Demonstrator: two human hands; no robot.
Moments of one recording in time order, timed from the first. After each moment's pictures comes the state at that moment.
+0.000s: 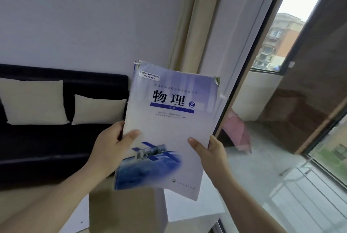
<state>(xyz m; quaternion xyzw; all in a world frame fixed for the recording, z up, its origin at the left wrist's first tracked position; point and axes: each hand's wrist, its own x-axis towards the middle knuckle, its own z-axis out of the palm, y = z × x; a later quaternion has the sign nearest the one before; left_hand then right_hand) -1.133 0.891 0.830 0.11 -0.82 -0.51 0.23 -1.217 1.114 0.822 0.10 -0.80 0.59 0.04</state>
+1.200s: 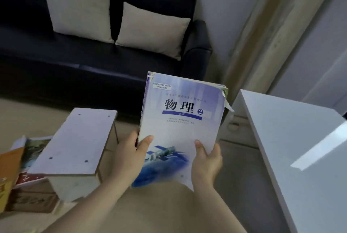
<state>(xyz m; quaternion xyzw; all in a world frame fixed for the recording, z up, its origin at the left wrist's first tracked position) -1.287 0.790 0.122 0.35 -0.78 -0.45 0.25 -1.391 0.920 0.125 -0.03 -0.73 0.68 -0.03</state>
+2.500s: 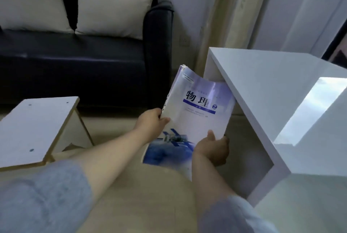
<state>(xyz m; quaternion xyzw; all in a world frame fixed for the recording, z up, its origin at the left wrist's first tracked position) -1.421 0.851 0.050 0.25 -0.91 -0.31 0.10 -1.460 0.991 0.006 -0.24 -0.76 0.59 0.11</state>
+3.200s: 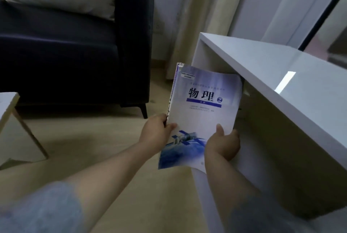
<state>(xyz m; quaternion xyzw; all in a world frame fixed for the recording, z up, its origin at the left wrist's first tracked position) -1.481 0.854 -0.020 0.16 -0.87 -0.45 0.11 -1.519 1.001 -0.022 -0.25 -0.77 0.54 0.20</state>
